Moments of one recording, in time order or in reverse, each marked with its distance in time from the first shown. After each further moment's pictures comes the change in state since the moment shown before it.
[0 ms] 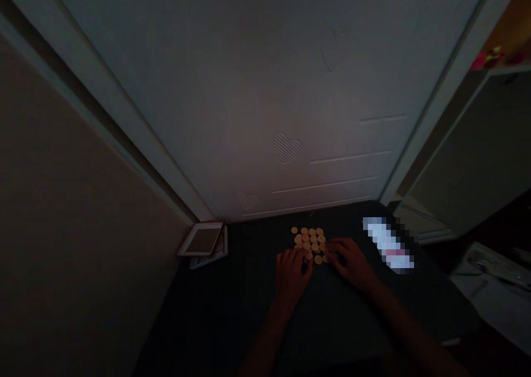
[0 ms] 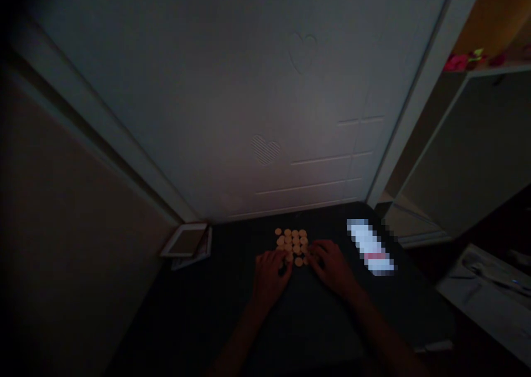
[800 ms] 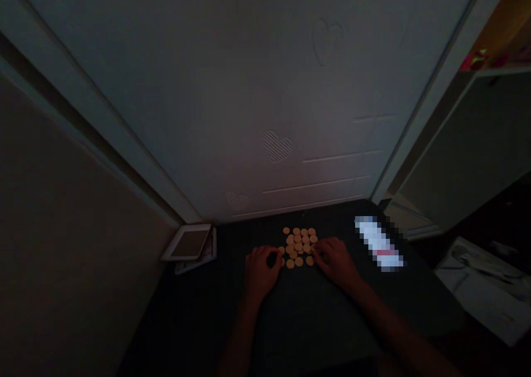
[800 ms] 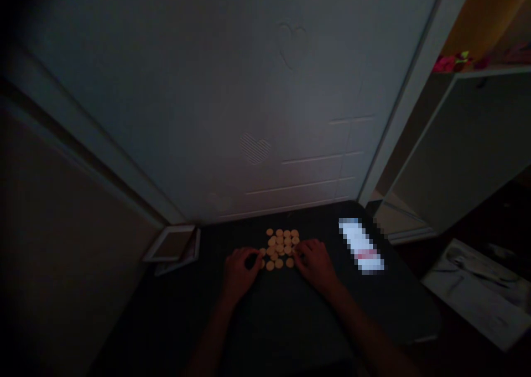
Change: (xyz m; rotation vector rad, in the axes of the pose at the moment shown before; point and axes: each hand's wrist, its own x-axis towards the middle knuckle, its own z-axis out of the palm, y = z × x) left_hand 0.008 -0.058 -0.018 0.003 0.019 -0.184; right_hand 0.016 -0.019 0.009 -0.080 -0.008 0.027
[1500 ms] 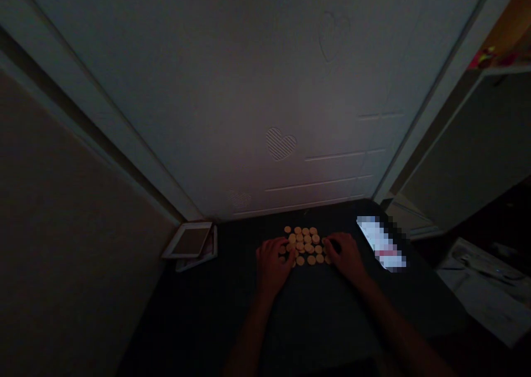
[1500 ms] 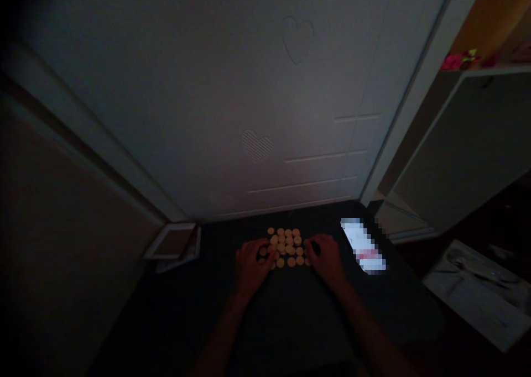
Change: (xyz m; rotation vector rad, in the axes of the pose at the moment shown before) left_hand 0.007 0.028 0.010 -0.052 0.047 0.046; right_hand 0.003 0.025 0.000 0.077 0.159 0.196
